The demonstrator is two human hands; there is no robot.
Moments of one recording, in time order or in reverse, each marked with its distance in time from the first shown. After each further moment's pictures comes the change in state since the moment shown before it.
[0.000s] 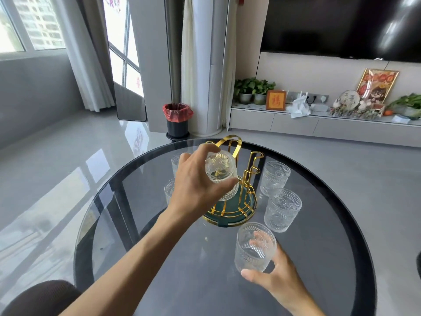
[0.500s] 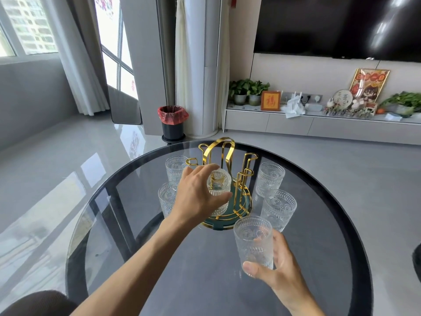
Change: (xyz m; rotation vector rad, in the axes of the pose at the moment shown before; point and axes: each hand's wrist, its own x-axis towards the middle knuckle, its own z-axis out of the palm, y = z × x) left_hand -0.002 -0.039 0.038 0.170 -0.131 0.014; right_hand 0.001 -0.015 -0.010 0.234 0.023 -0.026
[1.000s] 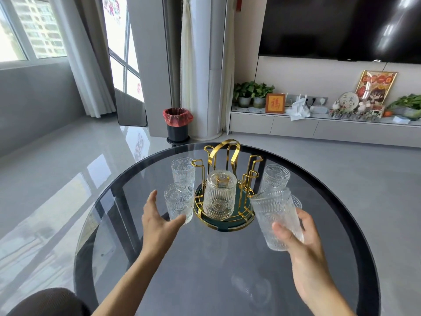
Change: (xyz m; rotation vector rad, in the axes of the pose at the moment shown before) left_hand -0.073 -0.078 -0.007 -0.370 0.186 -0.626; right_hand 0.017 -0.044 -0.008 0.261 0.310 -0.016
